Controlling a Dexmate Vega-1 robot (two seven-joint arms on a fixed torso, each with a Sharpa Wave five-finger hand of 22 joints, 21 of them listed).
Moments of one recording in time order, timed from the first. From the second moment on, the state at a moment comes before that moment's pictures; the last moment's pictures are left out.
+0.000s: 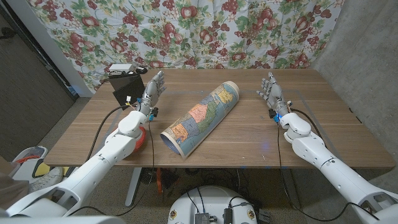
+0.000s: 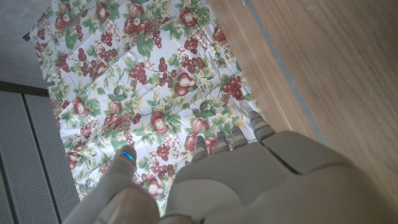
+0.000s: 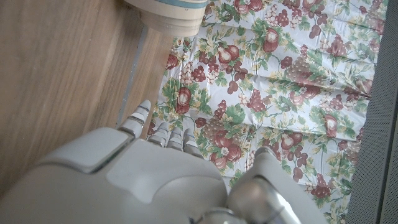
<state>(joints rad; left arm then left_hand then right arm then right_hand) 0.86 0.57 0.38 -1.37 -0.48 -0.31 0.08 0.08 -0.01 0.53 0.00 0.17 -0.05 -0.11 0.19 0.18 -0.11 0.03 0.21 0.21 -0.17 0.05 0.18 0.18 -0.07 0.10 0.20 0.17 -0.90 -0.55 -0.35 -1.40 0.64 0.25 -0.04 0.06 -0.04 0.26 0.05 0.19 0.01 0.01 0.20 0.19 -0.02 0.02 0.21 0.19 -0.04 -0.01 0.21 0.24 0.15 0.09 0.19 0.17</state>
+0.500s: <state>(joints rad) 0.87 0.61 0.39 -1.43 -0.36 -0.29 0.18 0.08 -0.01 0.53 0.00 0.17 -0.04 -0.12 0.19 0.18 -0.11 0.03 0.21 0.21 -0.17 0.05 0.18 0.18 -0.08 0.10 0.19 0.17 -0.89 -0.55 -0.35 -1.39 0.64 0.24 -0.03 0.06 -0.04 0.26 0.05 0.19 0.01 0.01 0.20 0.19 -0.02 0.02 0.21 0.20 -0.04 0.00 0.21 0.23 0.15 0.09 0.19 0.17</state>
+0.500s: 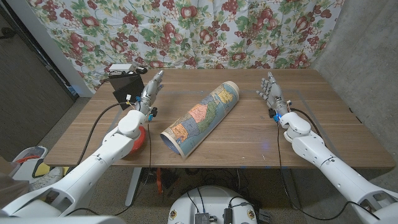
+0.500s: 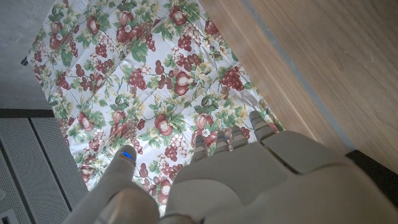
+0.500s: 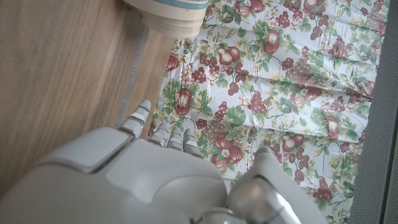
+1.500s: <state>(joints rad) 0.91 0.67 0.36 -1.53 -0.17 -0.23 0.34 0.17 -0.01 0.55 -0.08 0.17 -0.02 -0.11 0.20 0.18 -0.10 0.02 0.22 0.20 -0.17 0.04 0.18 0.18 -0.10 0.11 0.19 0.17 -0.88 -0.57 -0.36 -1.39 0.62 0.24 -0.03 0.07 -0.04 0.26 0.04 0.19 0.01 0.01 0.20 0.19 -0.02 0.02 0.21 0.20 -0.06 0.00 0.21 0.23 0.14 0.10 0.19 0.17</state>
